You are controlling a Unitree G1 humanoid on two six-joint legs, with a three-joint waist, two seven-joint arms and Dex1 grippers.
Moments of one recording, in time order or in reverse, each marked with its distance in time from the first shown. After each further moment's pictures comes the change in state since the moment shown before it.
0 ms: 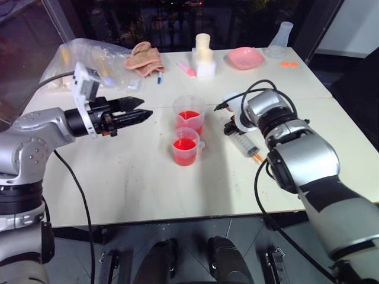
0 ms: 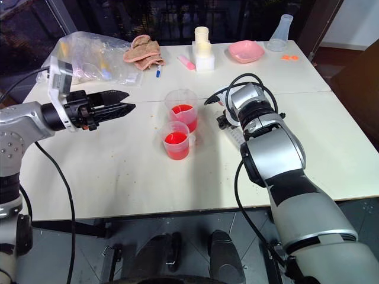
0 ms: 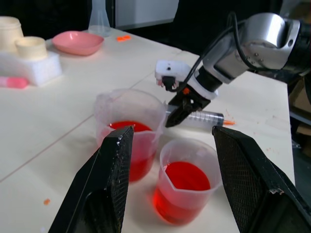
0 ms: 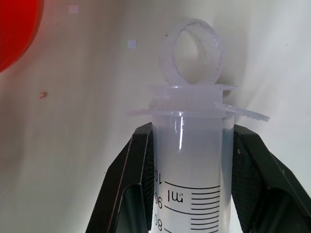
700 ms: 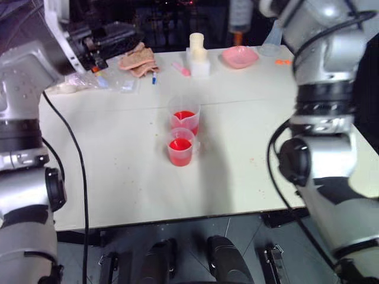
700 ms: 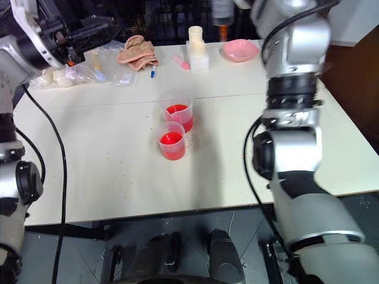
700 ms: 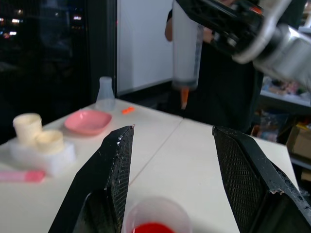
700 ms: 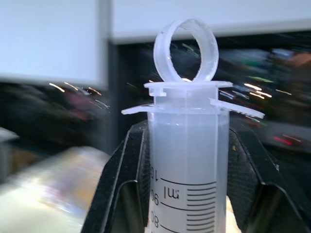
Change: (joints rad) left arm -0.506 -0.049 -0.032 0.494 0.095 -0.083 -0.110; right arm 0.060 0.091 -0.452 -0.967 0.423 -0.409 -0.207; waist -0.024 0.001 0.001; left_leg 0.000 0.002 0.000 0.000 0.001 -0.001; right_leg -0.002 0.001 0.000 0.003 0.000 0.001
